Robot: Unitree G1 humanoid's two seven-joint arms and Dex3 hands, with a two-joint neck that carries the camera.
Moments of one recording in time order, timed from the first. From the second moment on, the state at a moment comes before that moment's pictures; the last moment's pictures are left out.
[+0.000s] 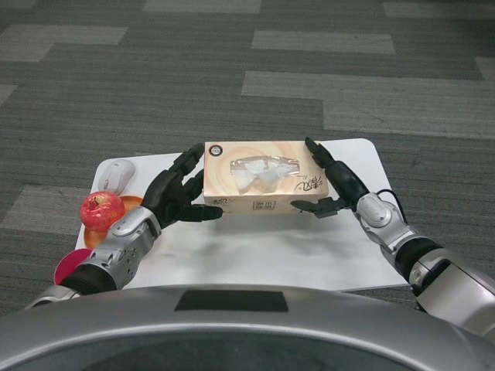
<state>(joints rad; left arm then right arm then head) -0.19 0.21 -0.38 0.63 -0.57 -0.25 -0.26 -0.40 -0.40 0.67 0.99 0.25 -0.57 0.01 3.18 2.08</state>
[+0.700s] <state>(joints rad) -0.18 0.24 -0.33 0.53 -0.57 -0.25 -0.26 -0.38 -0.40 0.63 0.92 0.25 -0.57 0.01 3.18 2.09</state>
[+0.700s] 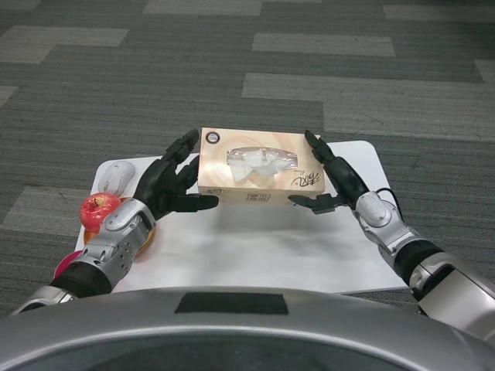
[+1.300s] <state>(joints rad) -0.15 0.25 -0.28 0.39 -0.56 -0.24 -0.26 -0.35 -0.42 0.60 0.82 0.26 -0.57 0.00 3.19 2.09</state>
